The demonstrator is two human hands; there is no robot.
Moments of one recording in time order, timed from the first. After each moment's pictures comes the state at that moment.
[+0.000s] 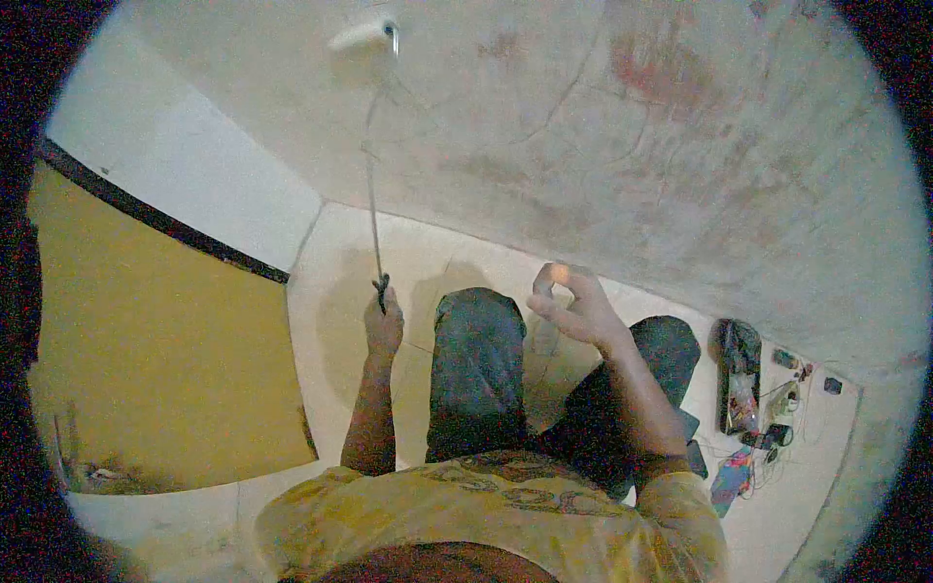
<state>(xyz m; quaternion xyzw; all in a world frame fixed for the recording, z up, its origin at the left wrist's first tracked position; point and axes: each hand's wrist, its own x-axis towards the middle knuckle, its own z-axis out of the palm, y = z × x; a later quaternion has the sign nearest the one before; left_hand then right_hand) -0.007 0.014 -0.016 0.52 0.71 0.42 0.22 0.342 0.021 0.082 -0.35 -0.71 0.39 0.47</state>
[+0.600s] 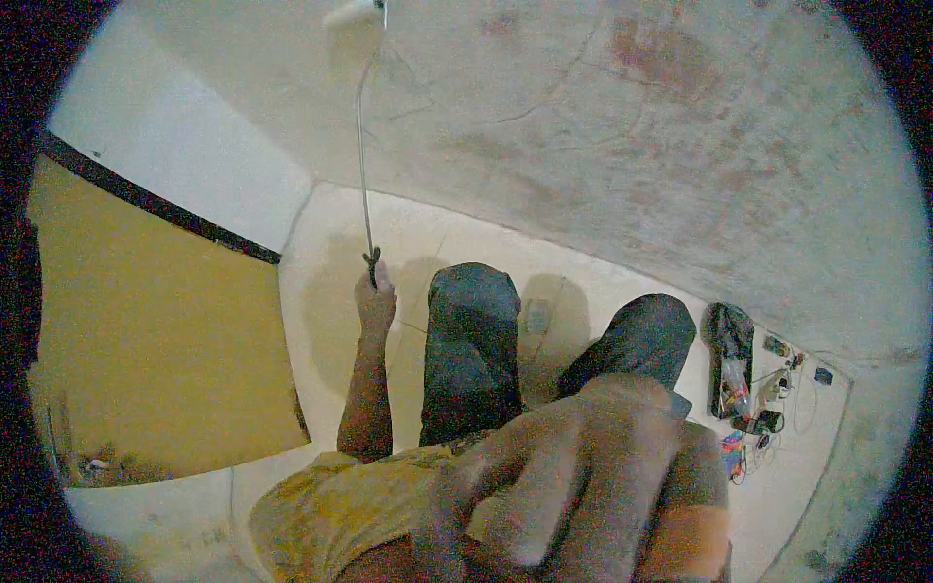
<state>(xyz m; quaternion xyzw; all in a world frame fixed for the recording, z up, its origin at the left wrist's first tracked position) -0.002 0.008 -0.001 0.49 0.72 0.43 0.23 0.306 -0.070 0.293 0.35 -0.53 0.61 0.48</state>
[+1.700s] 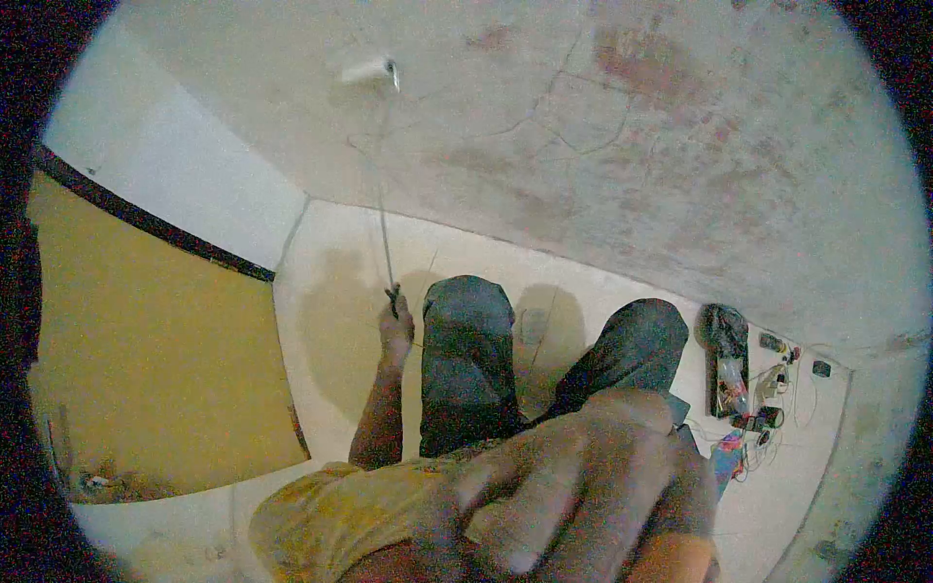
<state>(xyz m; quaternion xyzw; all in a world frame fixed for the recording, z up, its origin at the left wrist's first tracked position) -0.001 -0.002 -0.089 0.50 0.73 0.37 0.28 0.302 -0.074 0.302 0.33 -0.56 0.57 0.50</state>
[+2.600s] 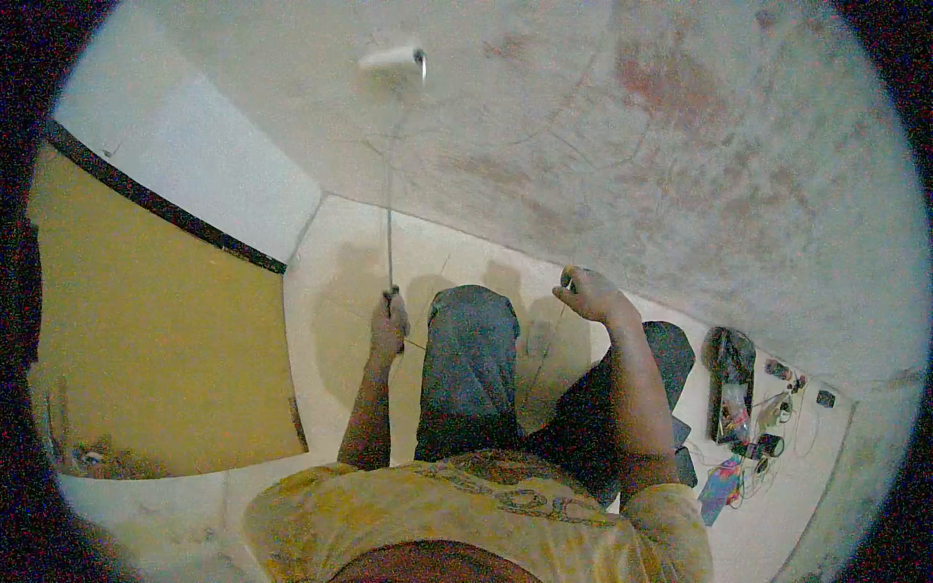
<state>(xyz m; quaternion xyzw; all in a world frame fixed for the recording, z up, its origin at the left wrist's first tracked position) -0.009 0.000 -0.047 0.48 0.68 0.42 0.37 0.383 0.063 0.027 -0.58 -0.73 0.36 0.04</state>
